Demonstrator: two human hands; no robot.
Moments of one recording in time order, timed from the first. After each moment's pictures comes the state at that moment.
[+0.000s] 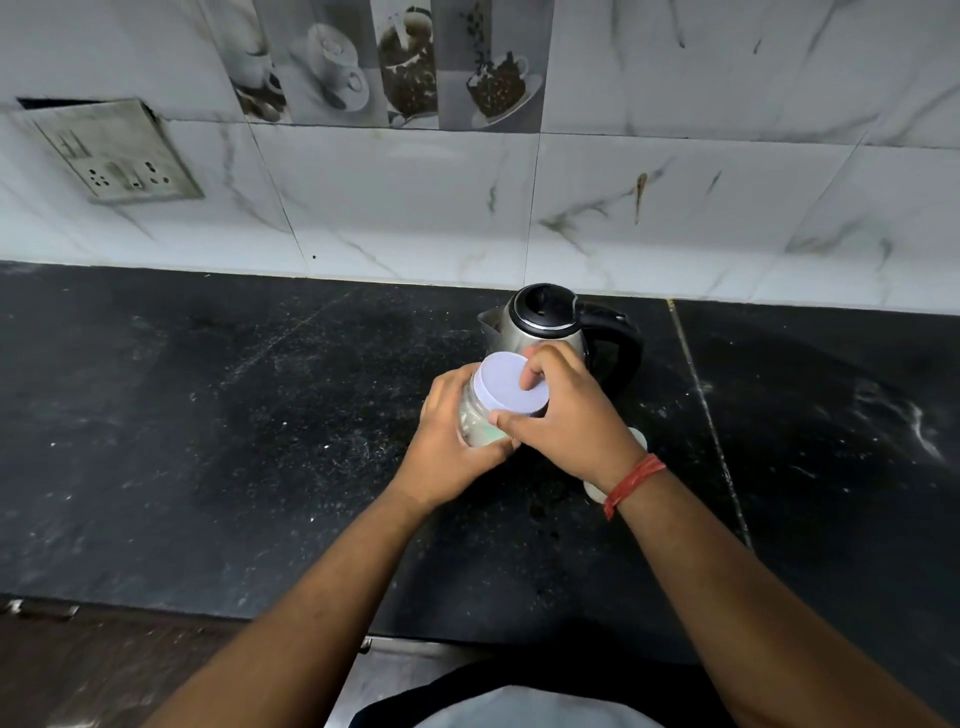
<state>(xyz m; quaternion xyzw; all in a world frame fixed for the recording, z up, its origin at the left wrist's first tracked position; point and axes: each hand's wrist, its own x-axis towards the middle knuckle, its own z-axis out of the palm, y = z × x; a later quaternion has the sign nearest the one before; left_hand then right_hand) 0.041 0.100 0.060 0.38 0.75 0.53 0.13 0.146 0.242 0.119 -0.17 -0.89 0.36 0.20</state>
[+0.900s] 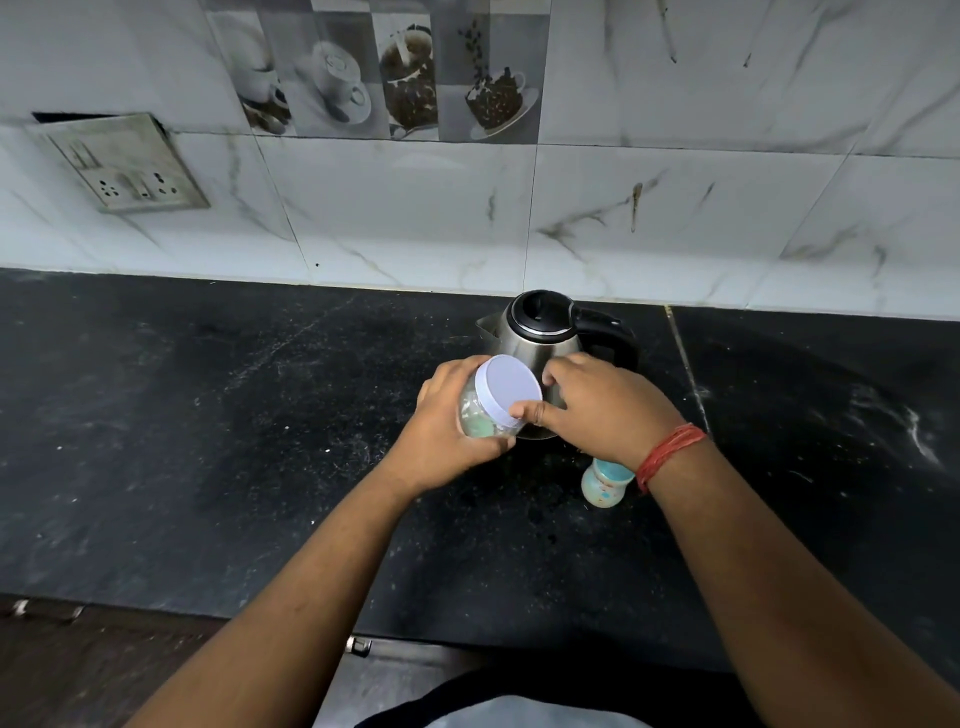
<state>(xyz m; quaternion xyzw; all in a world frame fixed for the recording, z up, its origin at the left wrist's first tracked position) 0.029 0.100 0.085 0.41 0.77 0.46 0.15 0.160 0.264 0.166 -0.19 -0.98 0.10 -0.02</state>
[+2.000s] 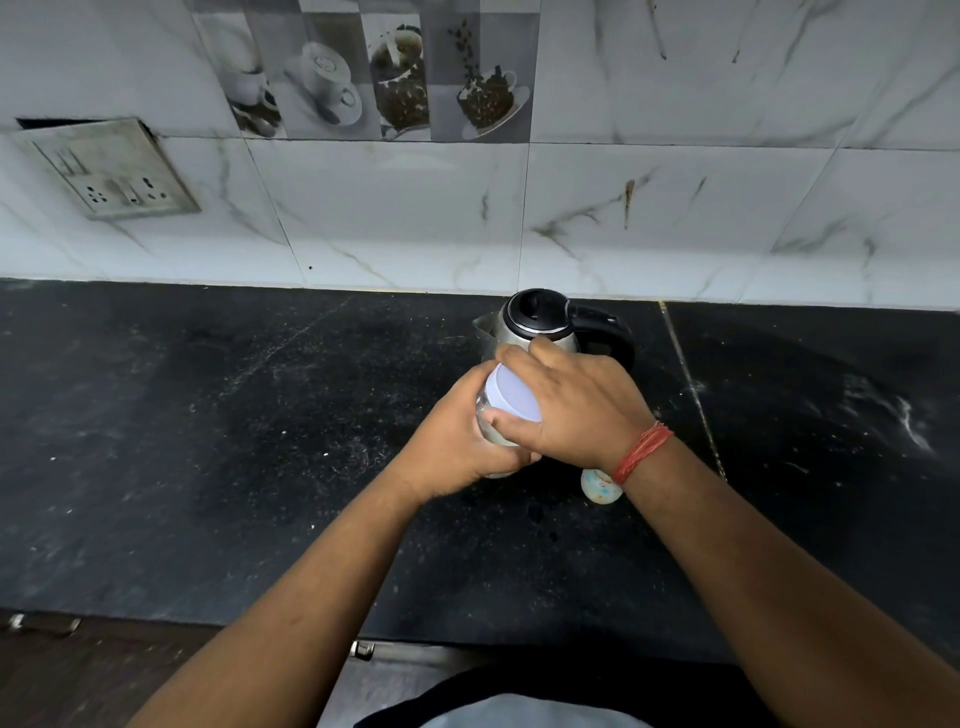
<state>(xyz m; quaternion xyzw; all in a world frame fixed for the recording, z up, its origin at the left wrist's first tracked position) 0.051 0.101 0.115 0.40 0.69 0.53 0.28 0.151 0.243 0.158 -0.11 -0.99 0.01 0.12</state>
